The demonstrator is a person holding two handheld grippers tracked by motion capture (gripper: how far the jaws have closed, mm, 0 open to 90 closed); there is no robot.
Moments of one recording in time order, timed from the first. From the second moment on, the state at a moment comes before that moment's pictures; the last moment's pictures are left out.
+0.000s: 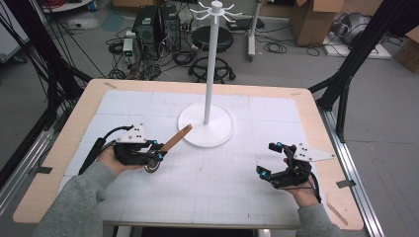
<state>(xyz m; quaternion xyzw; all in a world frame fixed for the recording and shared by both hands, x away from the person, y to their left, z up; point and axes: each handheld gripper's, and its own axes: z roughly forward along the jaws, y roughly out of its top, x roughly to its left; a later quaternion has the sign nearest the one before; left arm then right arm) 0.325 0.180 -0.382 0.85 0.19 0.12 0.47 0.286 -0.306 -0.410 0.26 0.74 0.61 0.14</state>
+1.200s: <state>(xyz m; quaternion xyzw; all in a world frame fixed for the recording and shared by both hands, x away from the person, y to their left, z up) 0.315 0.202 -0.354 0.73 0.29 0.18 0.59 0.286 -0.303 -0.408 0.26 0.73 0.61 0.14</state>
